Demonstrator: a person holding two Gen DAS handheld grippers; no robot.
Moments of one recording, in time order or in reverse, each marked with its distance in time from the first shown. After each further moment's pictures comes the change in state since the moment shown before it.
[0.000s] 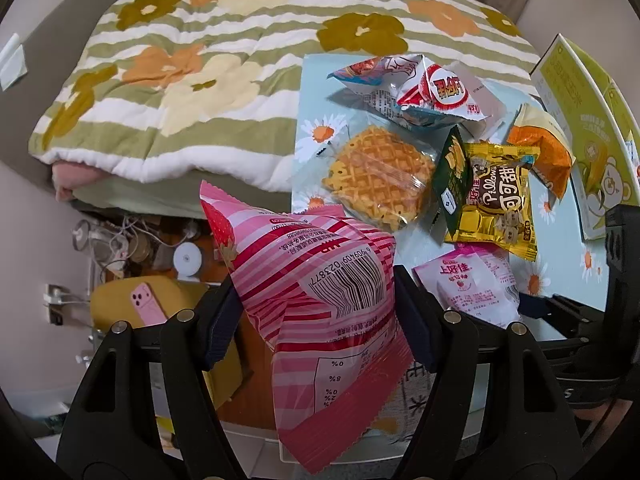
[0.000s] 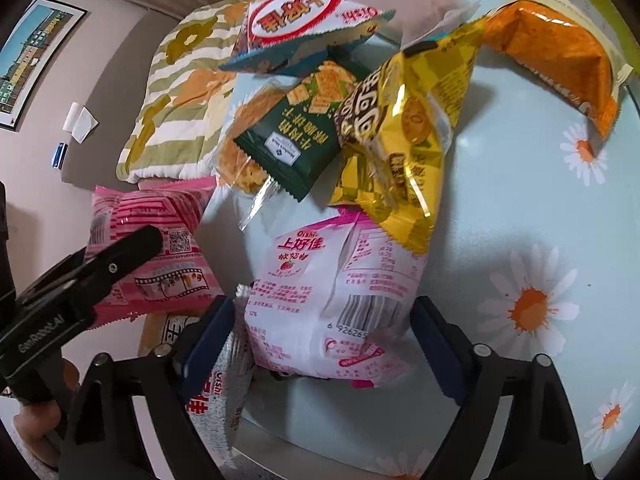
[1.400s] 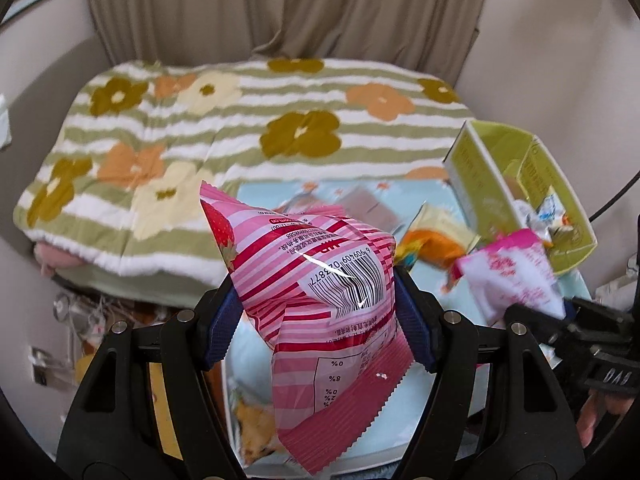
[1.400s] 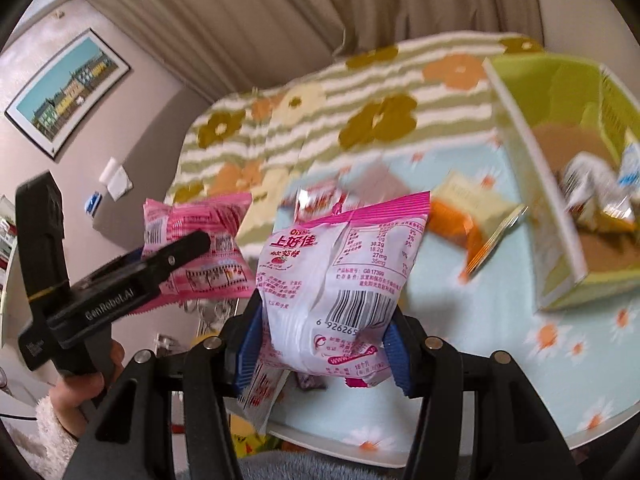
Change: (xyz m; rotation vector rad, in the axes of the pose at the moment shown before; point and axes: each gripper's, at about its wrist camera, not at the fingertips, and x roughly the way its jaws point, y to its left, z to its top) left arm -0.118 -0.069 0.050 0.084 -0.305 -0.135; right arm -0.203 0.002 0.009 -0.064 -0.397 -0.012
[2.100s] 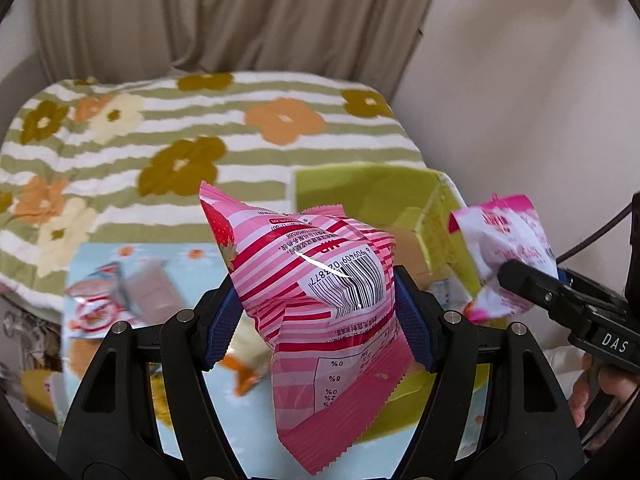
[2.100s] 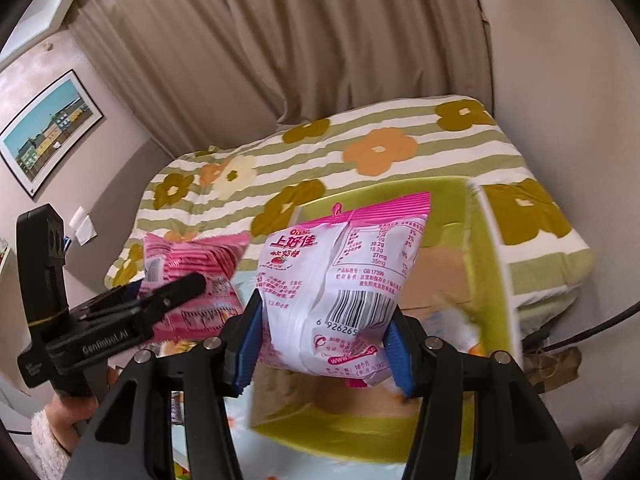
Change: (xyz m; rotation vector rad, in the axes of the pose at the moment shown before) left arm 0.088 -0.267 0.106 -0.006 0.011 -0.152; right arm -0.109 -0.214 0.132 -0.039 -0.109 -0.122
